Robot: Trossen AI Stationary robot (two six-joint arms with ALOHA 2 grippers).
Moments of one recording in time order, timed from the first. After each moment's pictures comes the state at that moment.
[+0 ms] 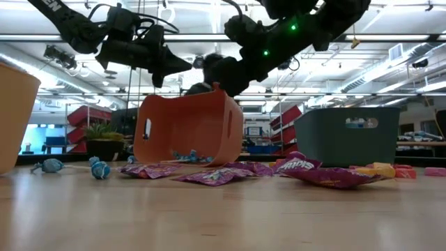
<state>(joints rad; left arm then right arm) 0.74 1.22 0.65 0.47 0.52 -0.16 0.07 1.80 1.02 0.39 0.92 -0.21</state>
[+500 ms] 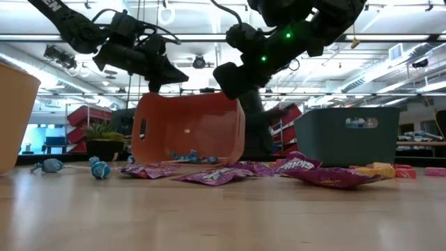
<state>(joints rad) 0.74 1.22 0.65 0.32 0.51 -0.08 0.02 1.80 1.02 0.39 0.92 -0.16</state>
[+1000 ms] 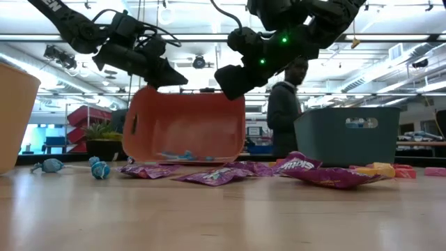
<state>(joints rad) 0.74 1.22 0.65 0.31 0.43 -0.03 -0.02 1.80 1.02 0.40 0.92 -0.16</state>
